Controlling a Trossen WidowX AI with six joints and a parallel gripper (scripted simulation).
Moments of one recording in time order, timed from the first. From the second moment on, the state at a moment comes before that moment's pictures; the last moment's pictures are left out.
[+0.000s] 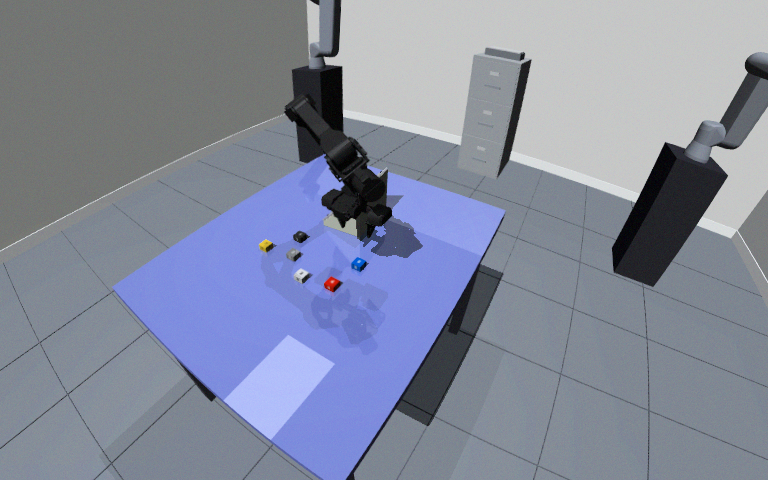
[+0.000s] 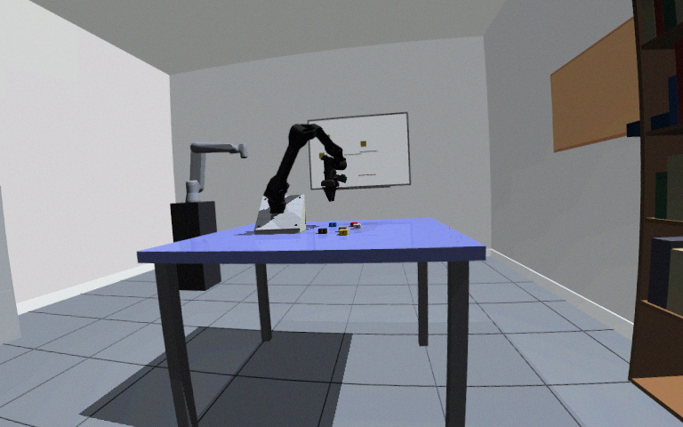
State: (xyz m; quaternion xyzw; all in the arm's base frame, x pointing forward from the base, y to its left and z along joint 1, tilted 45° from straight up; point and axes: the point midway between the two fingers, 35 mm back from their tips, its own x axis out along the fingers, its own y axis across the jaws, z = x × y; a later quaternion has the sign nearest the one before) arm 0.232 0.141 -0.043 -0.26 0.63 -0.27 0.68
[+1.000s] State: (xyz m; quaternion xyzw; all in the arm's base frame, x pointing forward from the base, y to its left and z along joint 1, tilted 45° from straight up) arm 0.233 0.085 -0.106 -0.26 0.63 -0.27 0.68
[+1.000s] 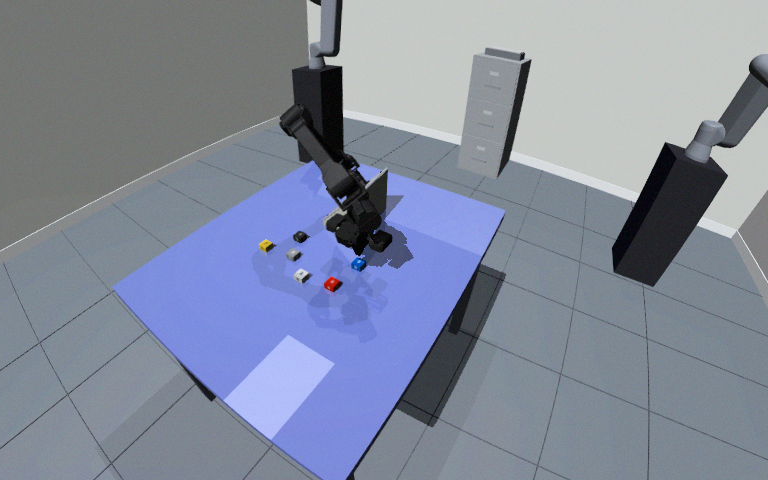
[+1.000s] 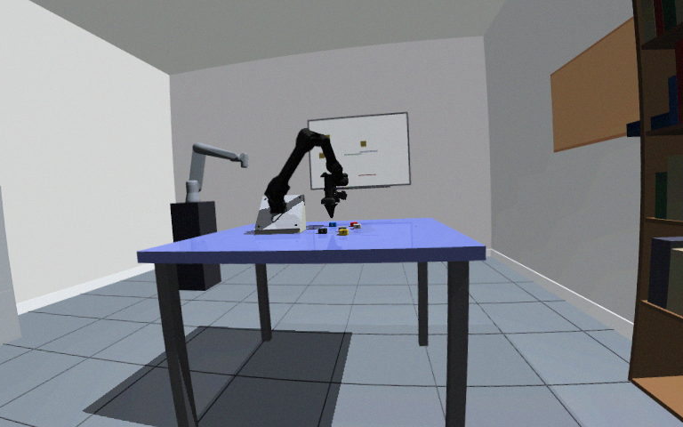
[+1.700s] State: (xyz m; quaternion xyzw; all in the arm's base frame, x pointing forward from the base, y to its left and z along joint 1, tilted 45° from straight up) arm 0.235 0.066 -0.125 -0.26 0.63 -0.27 0.68
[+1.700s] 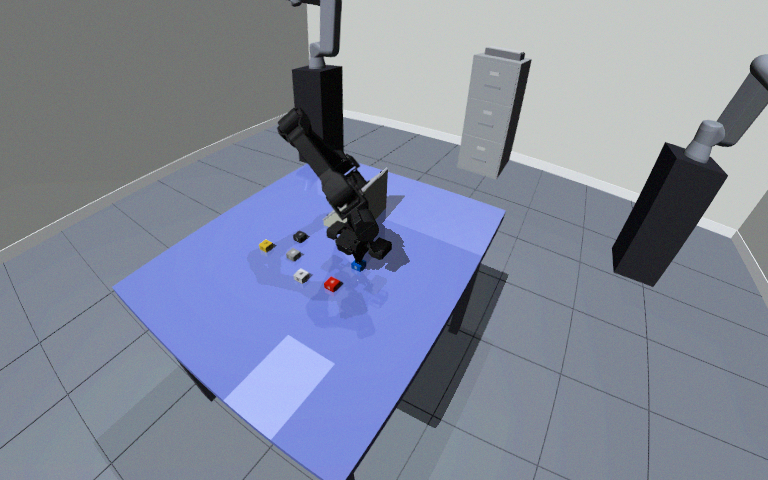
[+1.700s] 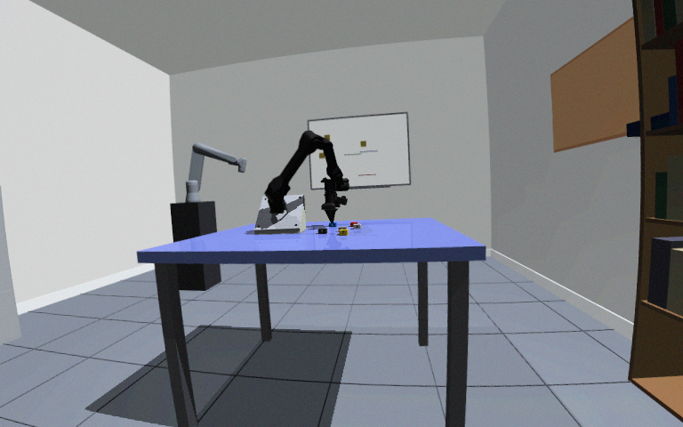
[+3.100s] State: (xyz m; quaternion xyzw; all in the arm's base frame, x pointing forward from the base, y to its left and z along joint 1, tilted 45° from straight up) arm 0.239 -0.008 0.105 -0.25 0.62 -0.28 0.69
